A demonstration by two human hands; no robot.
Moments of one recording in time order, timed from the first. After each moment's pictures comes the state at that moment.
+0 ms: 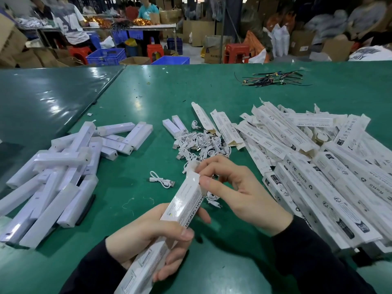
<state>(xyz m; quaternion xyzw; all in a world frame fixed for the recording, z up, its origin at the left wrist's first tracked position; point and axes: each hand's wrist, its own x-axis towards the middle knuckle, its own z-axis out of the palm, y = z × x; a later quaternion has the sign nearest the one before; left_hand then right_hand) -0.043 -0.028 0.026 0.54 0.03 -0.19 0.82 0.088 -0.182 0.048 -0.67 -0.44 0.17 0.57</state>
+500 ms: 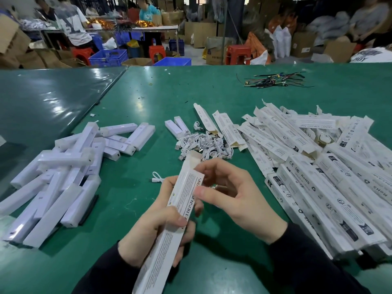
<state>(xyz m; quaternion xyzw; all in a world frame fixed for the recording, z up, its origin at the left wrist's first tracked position) -0.035 -0.037 0.024 0.51 0.02 -0.01 0.86 0.077 -0.175 0.041 -0.59 -0.41 0.23 0.66</state>
